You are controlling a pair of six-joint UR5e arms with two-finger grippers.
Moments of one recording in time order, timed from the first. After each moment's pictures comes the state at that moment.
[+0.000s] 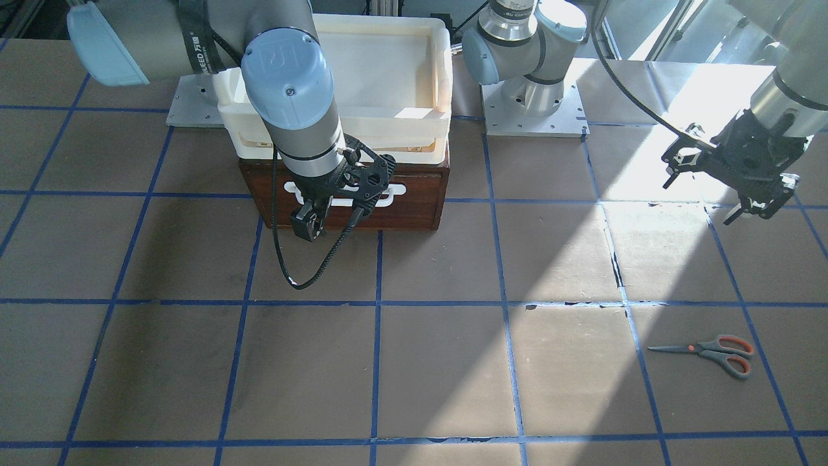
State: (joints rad) left arm -1.16 -1.61 -1.65 -1.42 1.61 1.21; right arm 1.86 -1.31 1.53 -1.63 -1.49 -0.90
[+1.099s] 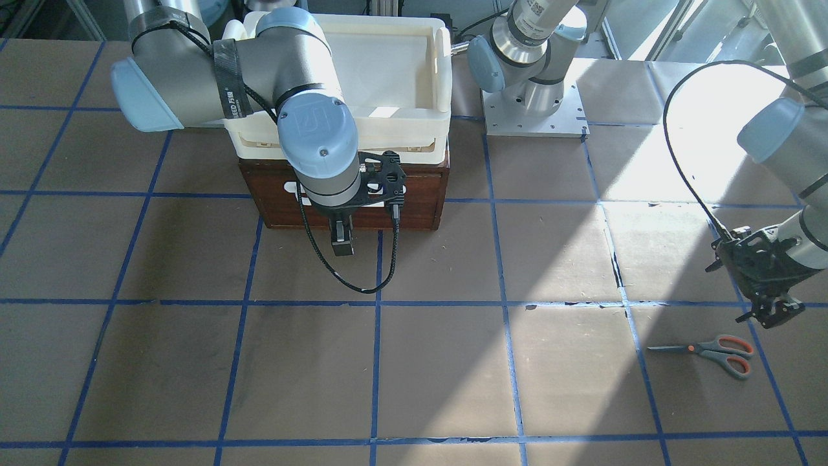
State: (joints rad) left arm -1.04 -1.96 -1.64 -1.08 1.60 1.90; right arm 1.89 -1.23 1.56 -1.64 -1.50 -1.38
